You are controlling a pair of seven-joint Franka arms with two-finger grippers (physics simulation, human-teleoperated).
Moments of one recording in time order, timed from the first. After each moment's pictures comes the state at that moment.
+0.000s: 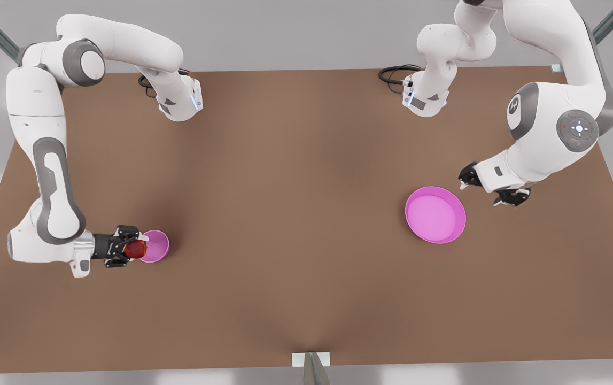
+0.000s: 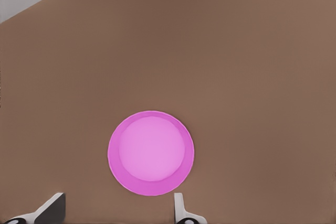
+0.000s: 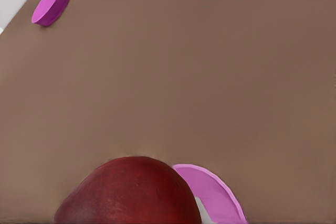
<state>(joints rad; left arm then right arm) -0.15 0.13 0.02 -1.56 -0.02 1.65 0.36 -0.48 0.71 0.33 -1.55 0.45 1.87 -1.28</state>
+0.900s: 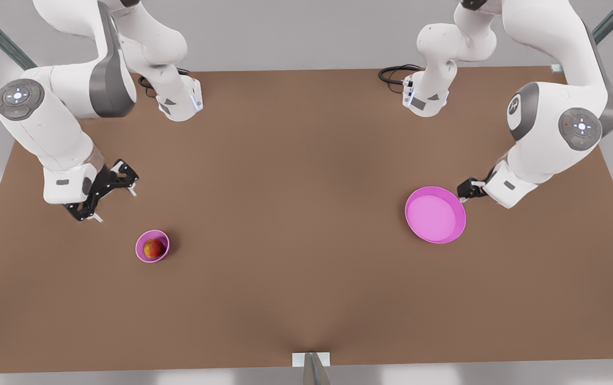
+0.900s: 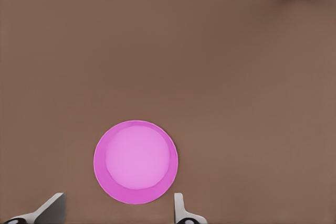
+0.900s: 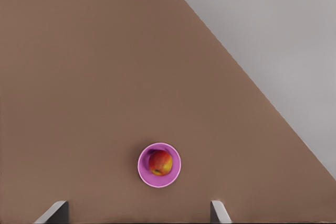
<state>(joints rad) -0.16 0.18 0.02 -1.48 -0.02 1.65 -0.13 0.08 0.11 0.08 -1.46 -0.06 1.71 -0.63</state>
